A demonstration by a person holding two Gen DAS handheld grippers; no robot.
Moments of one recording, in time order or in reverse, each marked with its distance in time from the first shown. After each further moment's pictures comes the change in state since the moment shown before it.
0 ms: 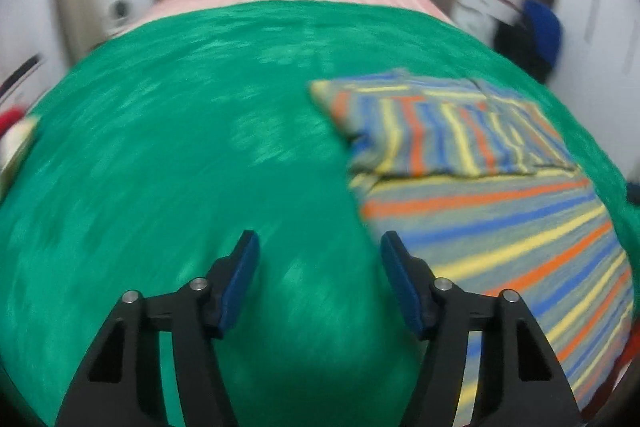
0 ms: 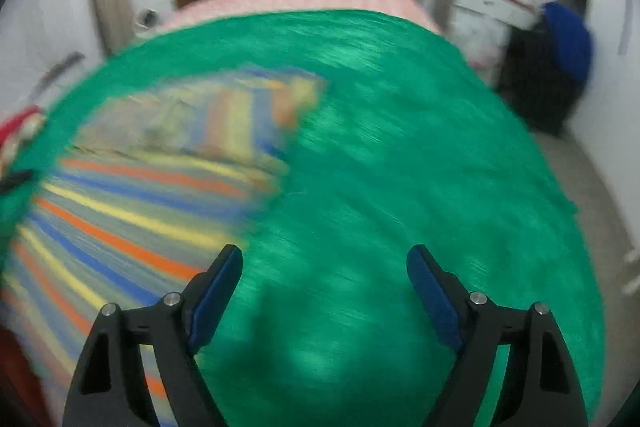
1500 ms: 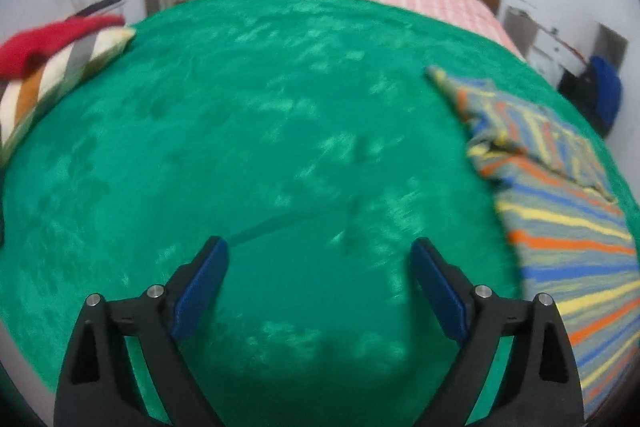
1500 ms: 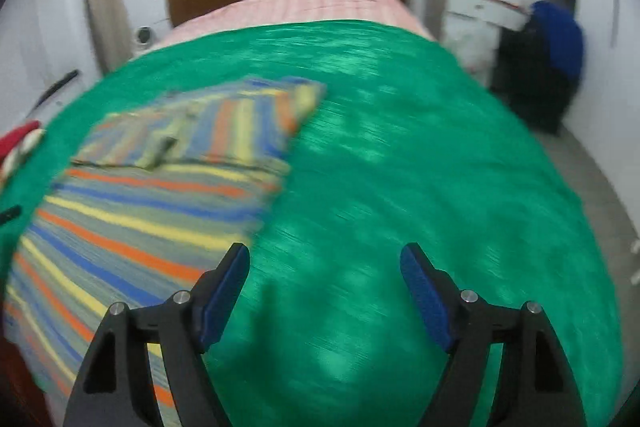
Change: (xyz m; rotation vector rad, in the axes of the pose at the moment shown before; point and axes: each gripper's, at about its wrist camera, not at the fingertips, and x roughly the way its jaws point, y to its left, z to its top) left arm -0.042 0.064 -0.093 -0.301 -0.026 0.202; right arm 0.001 -0.013 -0.037 0.048 -0.065 -0.103
